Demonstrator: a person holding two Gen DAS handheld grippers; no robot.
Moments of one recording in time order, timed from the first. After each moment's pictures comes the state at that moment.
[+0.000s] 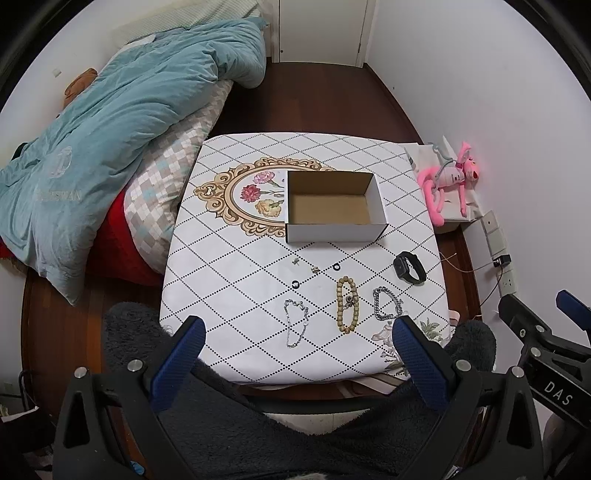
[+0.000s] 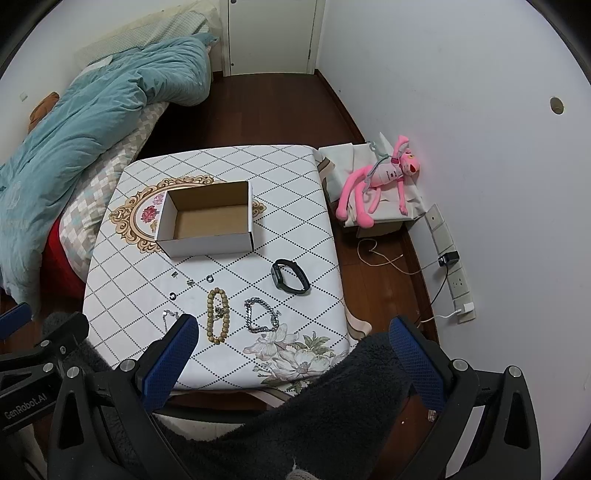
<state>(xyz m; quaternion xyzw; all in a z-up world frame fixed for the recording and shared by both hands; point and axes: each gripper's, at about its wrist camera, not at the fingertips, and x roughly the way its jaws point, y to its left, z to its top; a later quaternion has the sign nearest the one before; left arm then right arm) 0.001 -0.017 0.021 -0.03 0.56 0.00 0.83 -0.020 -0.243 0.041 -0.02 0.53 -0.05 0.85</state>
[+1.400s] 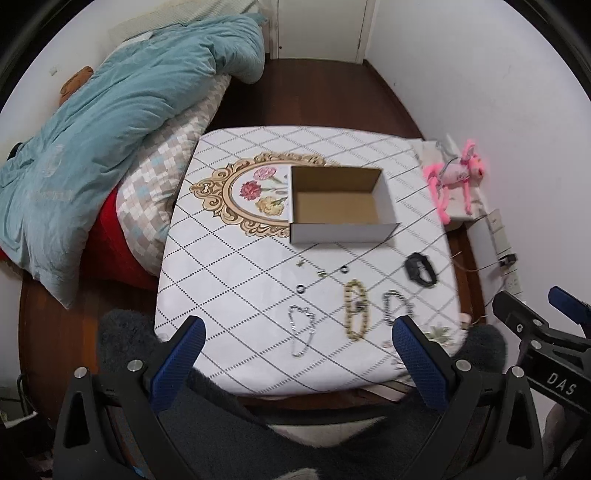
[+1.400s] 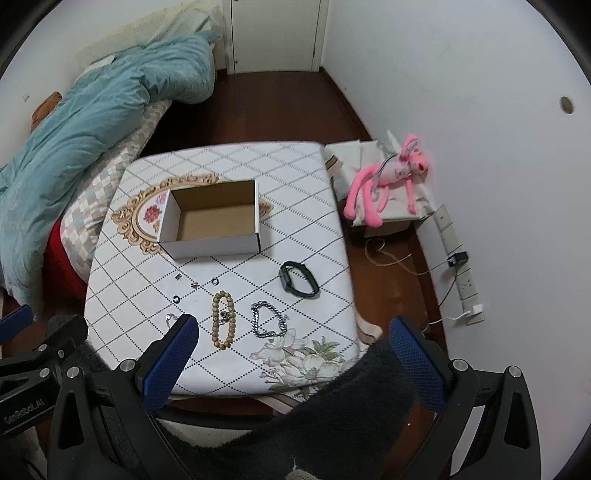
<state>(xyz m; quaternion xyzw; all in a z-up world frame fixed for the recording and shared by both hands) 0.017 -0.008 -0.019 -0.02 0.56 0.00 0.83 0.003 -0.235 0.016 -0.01 0.55 -0.02 0.84</state>
